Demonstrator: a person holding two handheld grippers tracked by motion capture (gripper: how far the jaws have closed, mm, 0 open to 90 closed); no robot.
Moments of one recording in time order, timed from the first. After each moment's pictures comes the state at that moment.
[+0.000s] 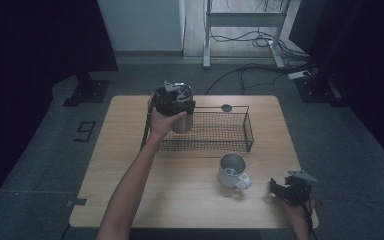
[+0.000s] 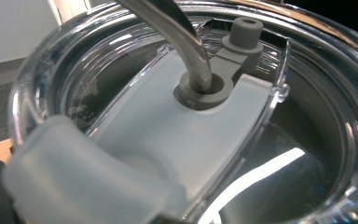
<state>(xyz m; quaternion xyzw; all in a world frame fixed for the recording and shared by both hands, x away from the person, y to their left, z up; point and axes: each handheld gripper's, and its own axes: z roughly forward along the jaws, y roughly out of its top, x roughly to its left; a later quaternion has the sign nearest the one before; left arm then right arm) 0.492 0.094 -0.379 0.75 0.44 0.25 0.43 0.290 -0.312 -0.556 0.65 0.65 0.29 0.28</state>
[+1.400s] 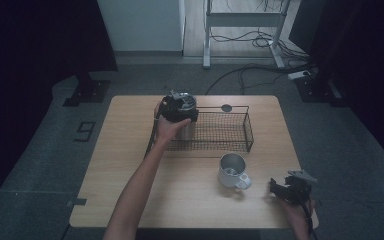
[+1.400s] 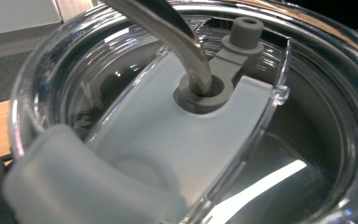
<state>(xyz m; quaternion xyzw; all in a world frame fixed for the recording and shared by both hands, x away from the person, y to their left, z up) 0.508 0.082 -0.428 0.76 0.46 0.23 0.40 0.290 -0.312 -0.556 0.65 0.65 0.29 0.28</state>
